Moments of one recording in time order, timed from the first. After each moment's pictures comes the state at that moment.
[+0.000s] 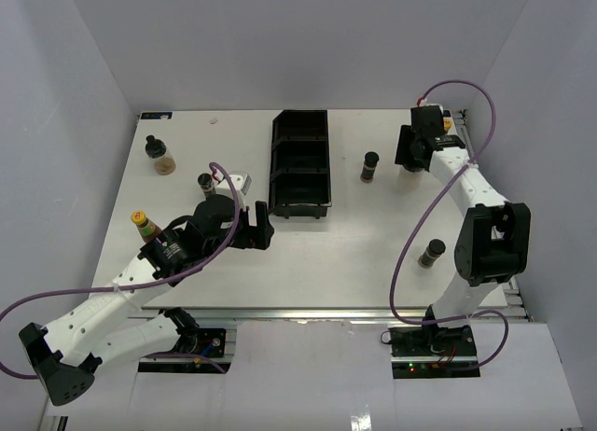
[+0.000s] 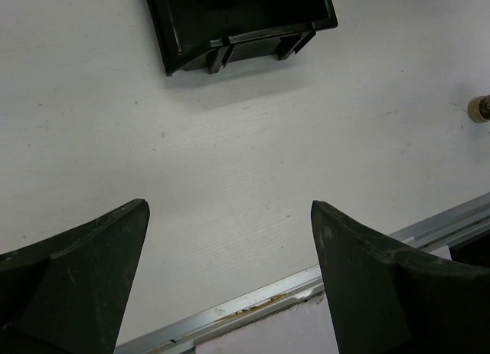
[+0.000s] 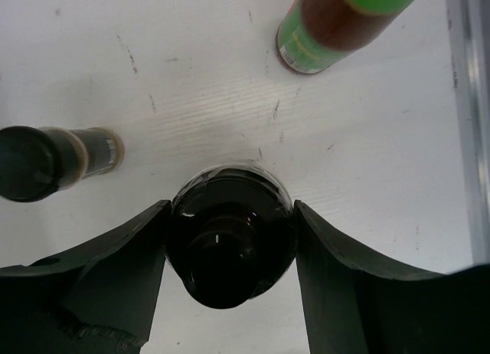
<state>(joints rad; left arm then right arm) -0.81 0.90 0.93 -0.63 -0.27 -0.47 0.15 1.73 1.39 -0.50 0.26 0.19</state>
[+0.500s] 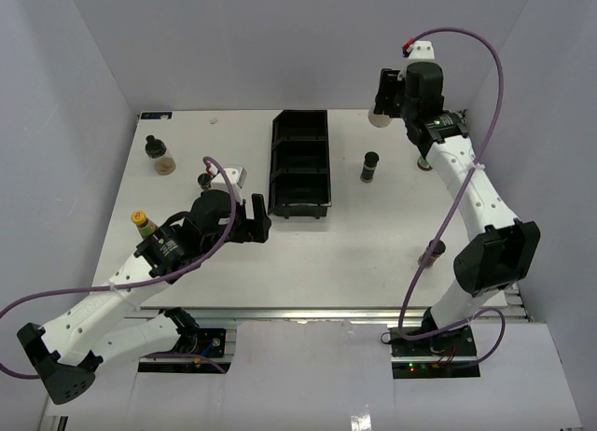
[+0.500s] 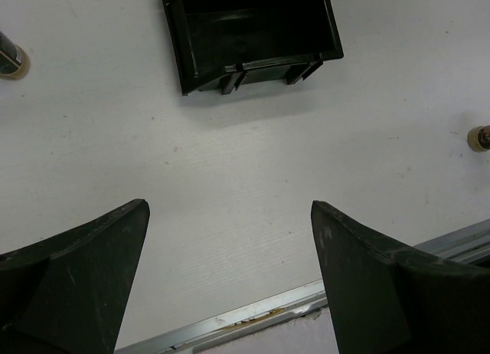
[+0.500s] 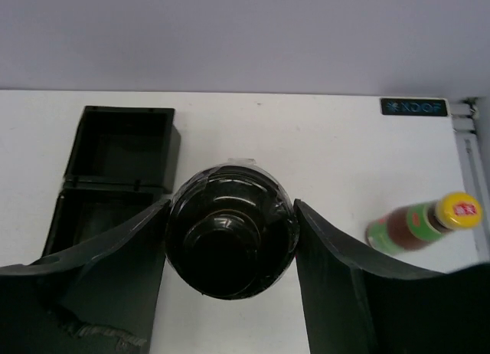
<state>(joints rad) -0.81 0.91 0.99 -0.65 -0.33 -0.49 0.29 1.65 1.71 -0.37 0.18 0.13</state>
